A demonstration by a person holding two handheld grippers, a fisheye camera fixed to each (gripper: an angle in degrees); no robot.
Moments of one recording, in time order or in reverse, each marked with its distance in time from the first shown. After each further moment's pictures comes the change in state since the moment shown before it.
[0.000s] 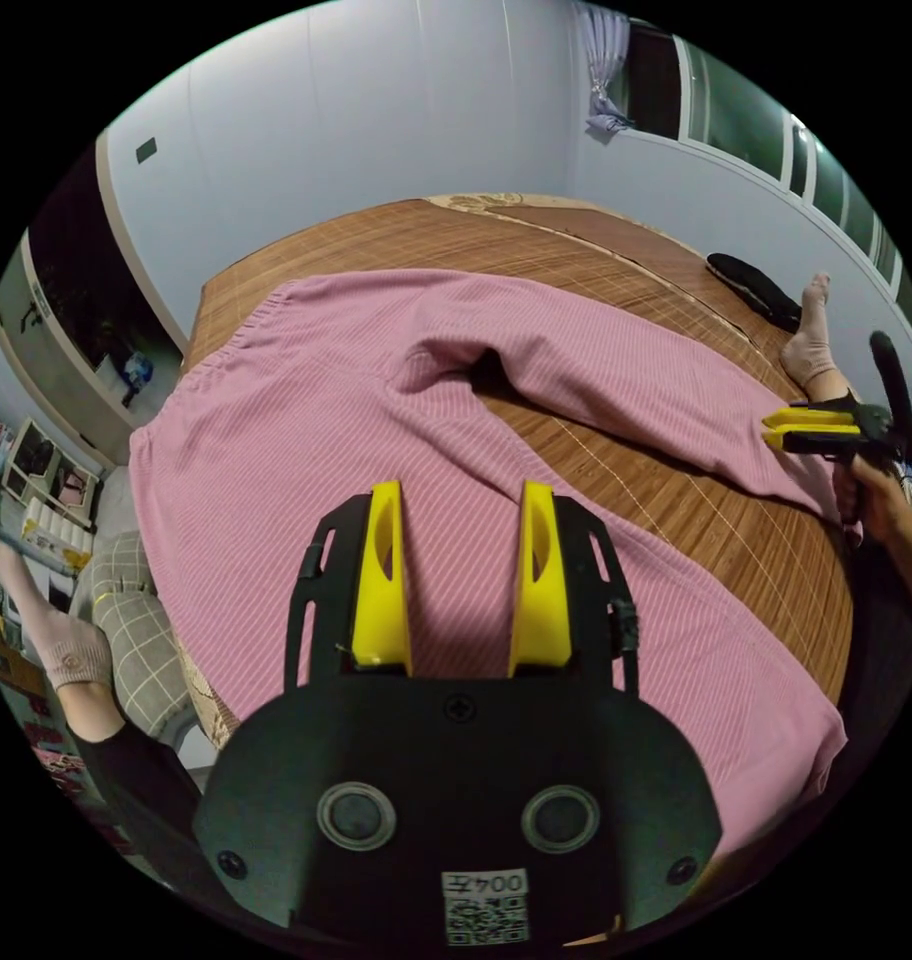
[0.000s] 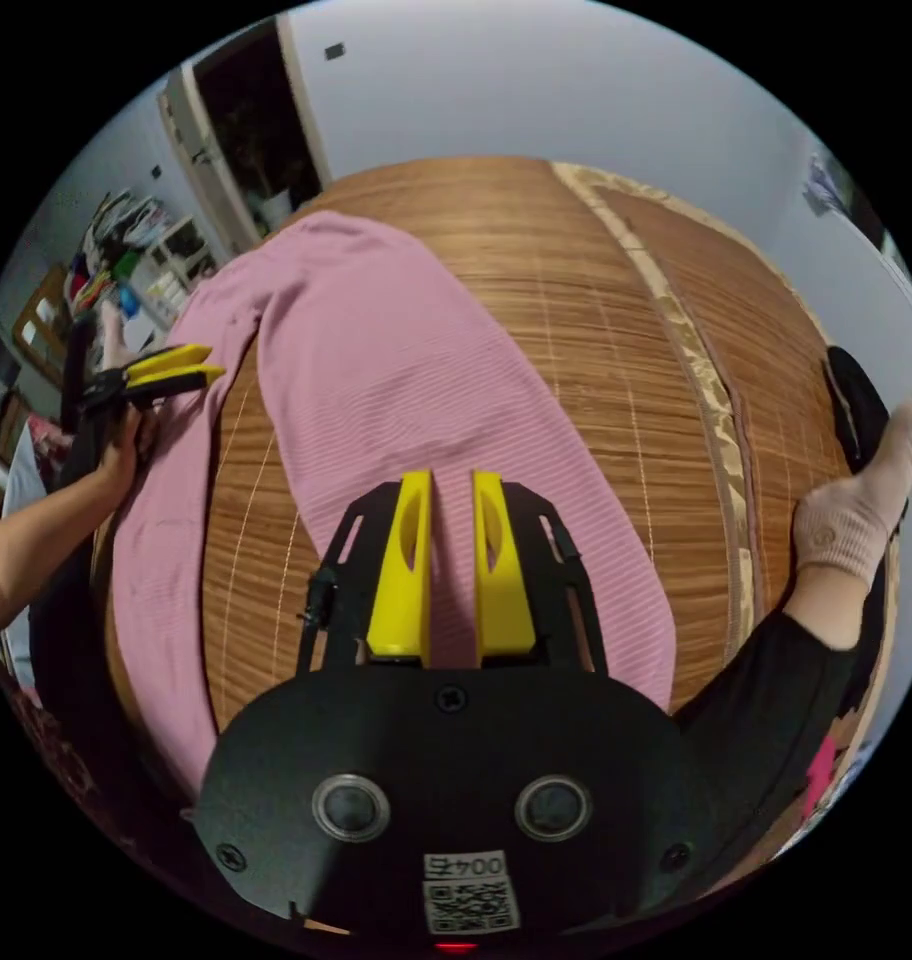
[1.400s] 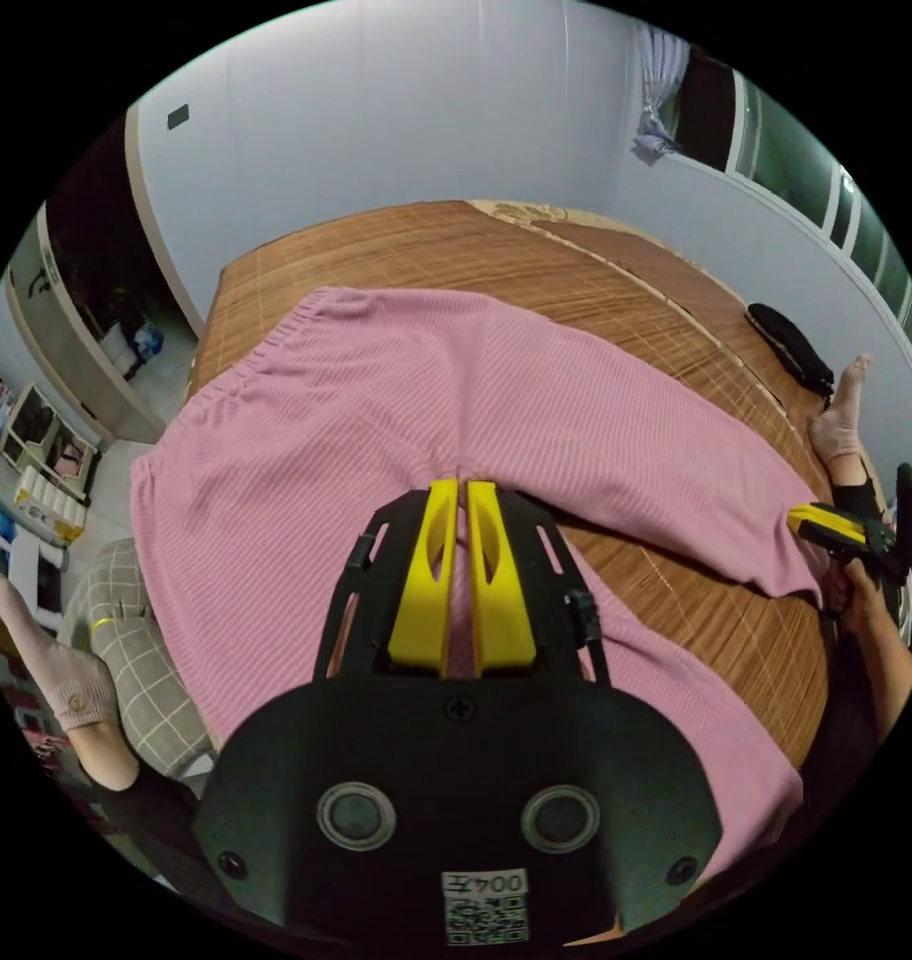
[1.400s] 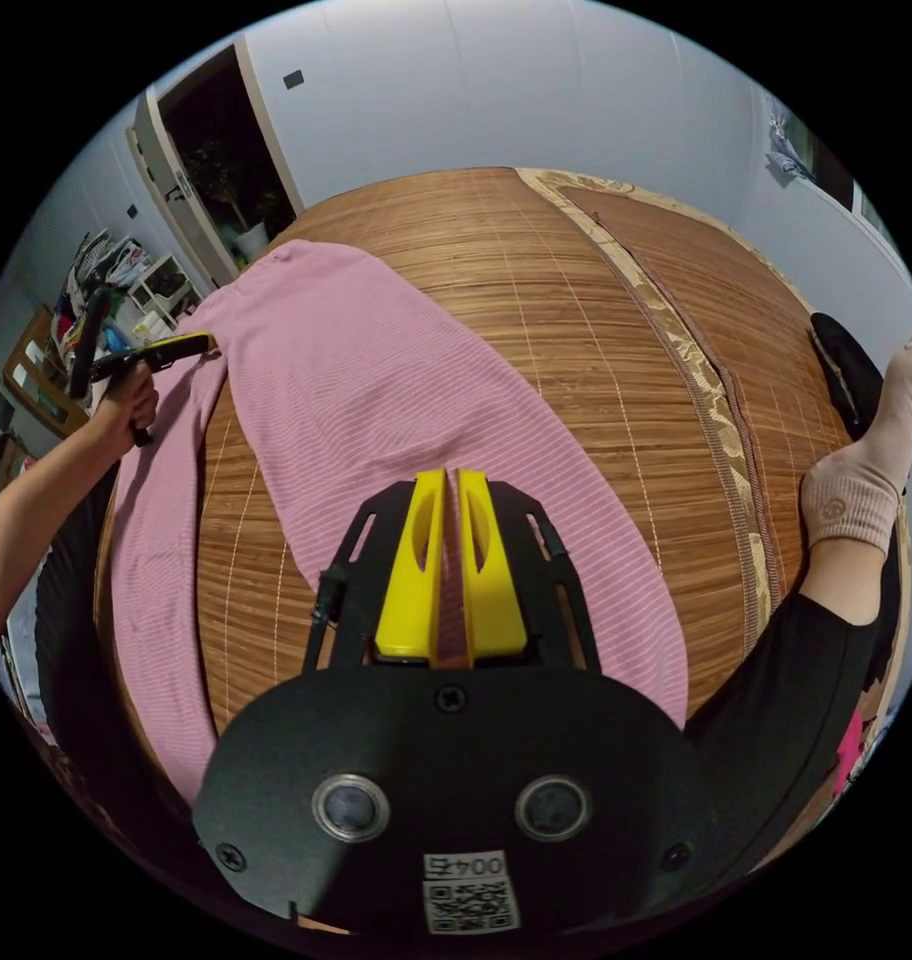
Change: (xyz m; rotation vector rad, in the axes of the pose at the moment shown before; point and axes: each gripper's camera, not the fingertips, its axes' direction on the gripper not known) left arm -0.053 -0.043 -0.028 0.000 0.026 -0.112; right arm 0.019 0.039 0.036 0.084 0.008 0.123
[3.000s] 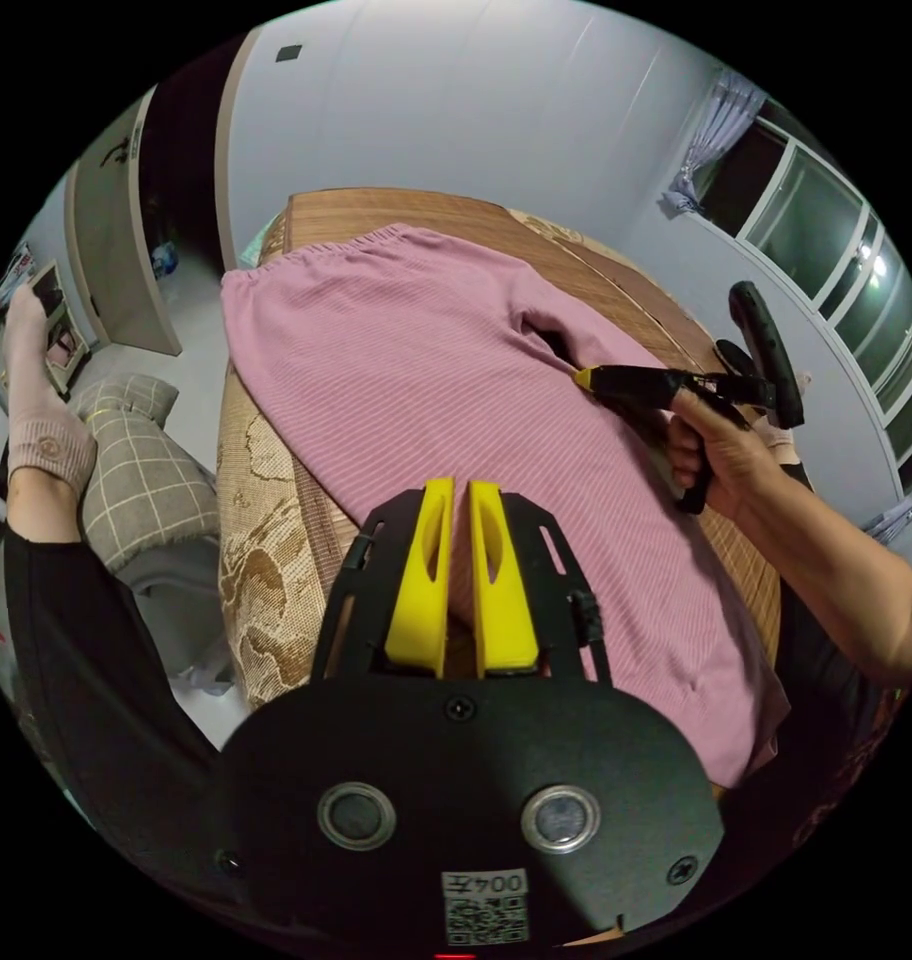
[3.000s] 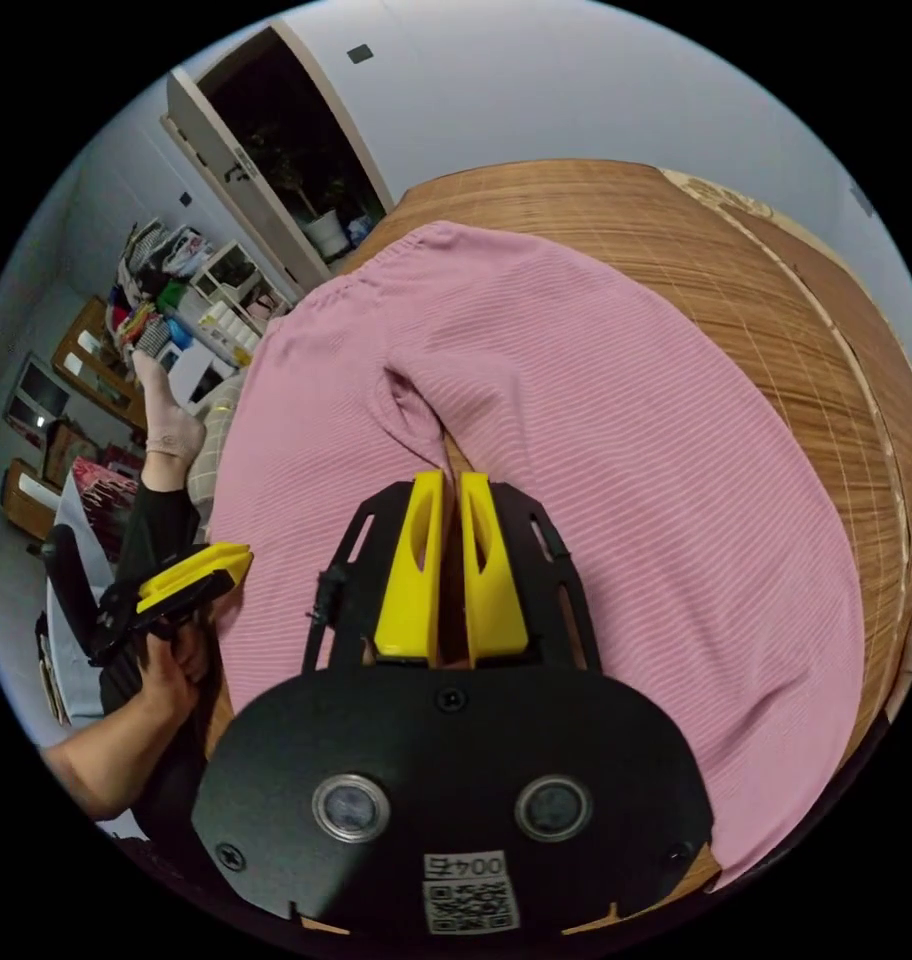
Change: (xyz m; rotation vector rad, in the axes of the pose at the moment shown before) left arm -0.126 0.204 -0.111 0.016 0.132 -0.167; right arm -0.174 -0.095 0.125 -0.034 -0.183 -0.072
